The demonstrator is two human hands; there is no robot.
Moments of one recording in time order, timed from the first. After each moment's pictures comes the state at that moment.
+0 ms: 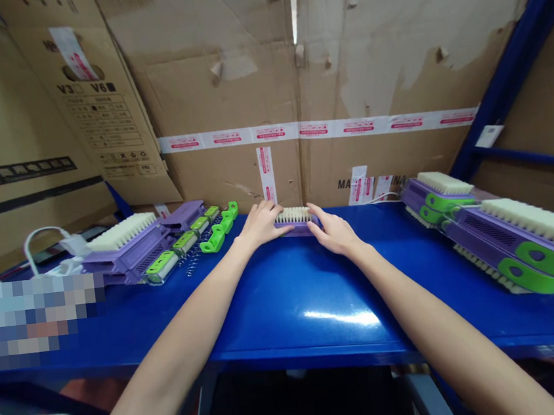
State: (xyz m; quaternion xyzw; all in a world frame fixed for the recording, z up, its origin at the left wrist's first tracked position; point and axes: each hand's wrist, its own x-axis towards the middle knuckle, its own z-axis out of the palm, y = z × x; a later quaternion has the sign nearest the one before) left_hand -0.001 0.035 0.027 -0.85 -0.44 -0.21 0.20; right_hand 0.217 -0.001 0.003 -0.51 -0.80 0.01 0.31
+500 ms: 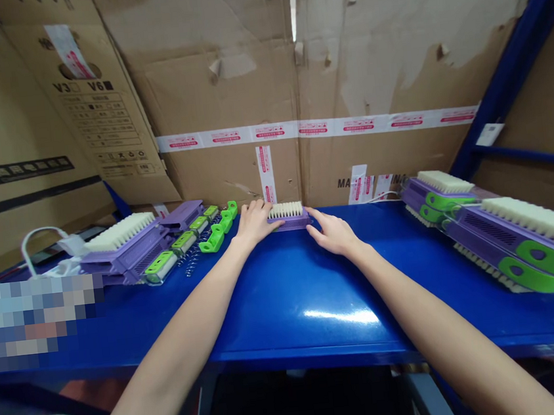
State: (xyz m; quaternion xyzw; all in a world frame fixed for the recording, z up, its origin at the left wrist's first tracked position) left_hand -0.008 0.046 0.019 -0.81 -0.52 -0.20 0.21; right_hand 0.213 -0.003 0.003 -0.53 -0.80 -0.02 0.27
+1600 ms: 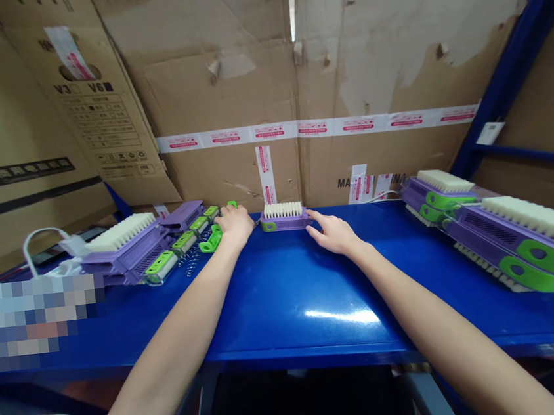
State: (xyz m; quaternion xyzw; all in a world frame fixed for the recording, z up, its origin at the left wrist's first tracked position) left_hand -0.021 0.043 0.032 -0.61 -0.76 -0.15 0.14; right_hand 0.213 -0.006 0.008 -0.55 -0.80 0.00 0.24
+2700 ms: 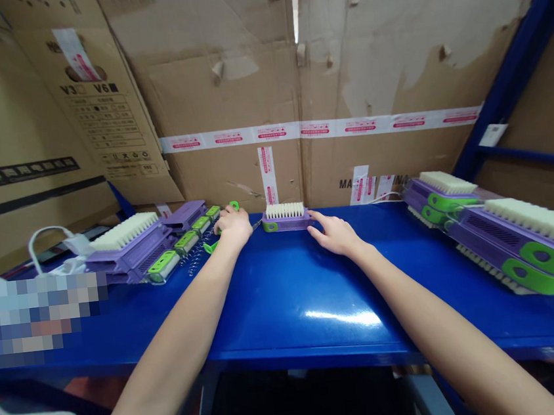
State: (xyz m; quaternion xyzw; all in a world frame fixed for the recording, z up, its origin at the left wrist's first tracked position) left_hand -0.016 0.027 0.053 -0.59 -0.80 -0.03 0.08; right_hand 0.213 -0.005 0.007 -0.55 -0.80 -0.01 0.24
